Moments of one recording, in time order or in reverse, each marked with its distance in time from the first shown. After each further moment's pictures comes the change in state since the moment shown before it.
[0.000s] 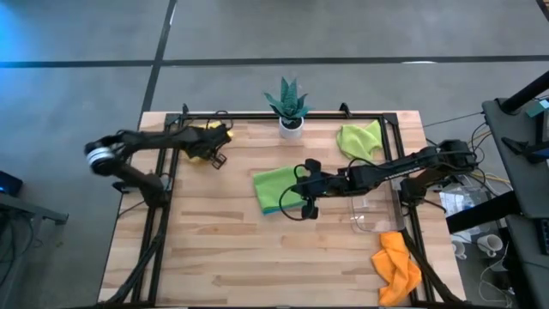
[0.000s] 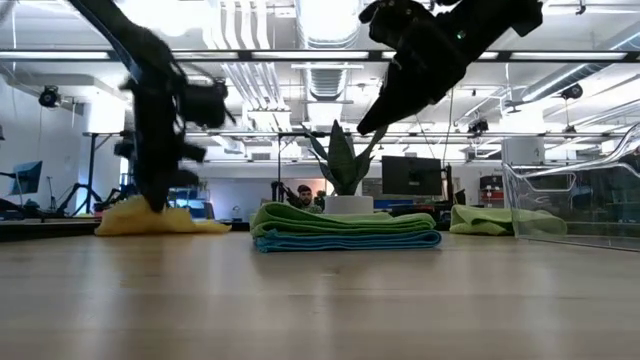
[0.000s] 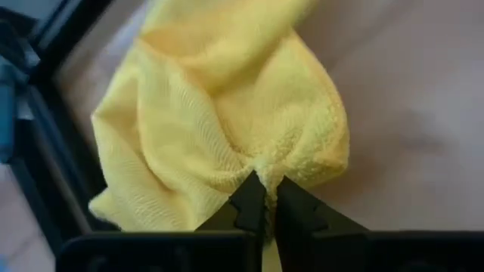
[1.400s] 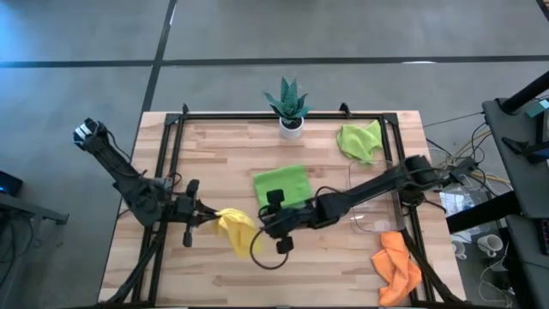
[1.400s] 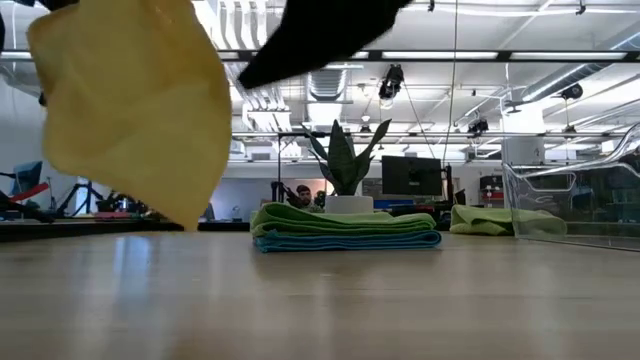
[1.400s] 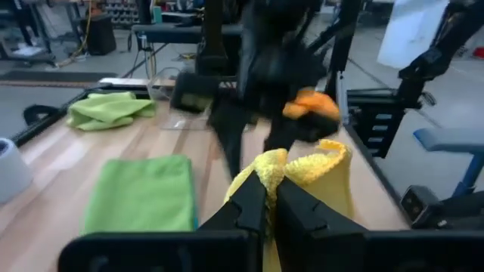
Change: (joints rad) left arm -1.339 -0.624 -0.276 0.786 -0.338 0.060; right arm 0.191 0.411 0.458 0.009 0.021 -0.198
